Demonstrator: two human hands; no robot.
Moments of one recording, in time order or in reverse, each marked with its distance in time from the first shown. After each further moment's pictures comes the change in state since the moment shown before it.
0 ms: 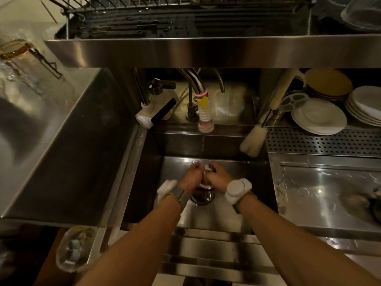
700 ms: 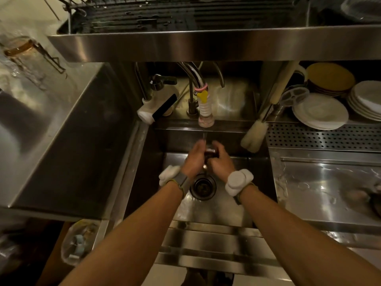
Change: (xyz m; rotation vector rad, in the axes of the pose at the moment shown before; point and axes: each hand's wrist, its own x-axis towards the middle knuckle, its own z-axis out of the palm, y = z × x) left_hand -0.021 0.043 -0.003 -0.076 0.053 0.121; right_hand 0.009 -0.009 -0.006 0.152 0.102 -0.104
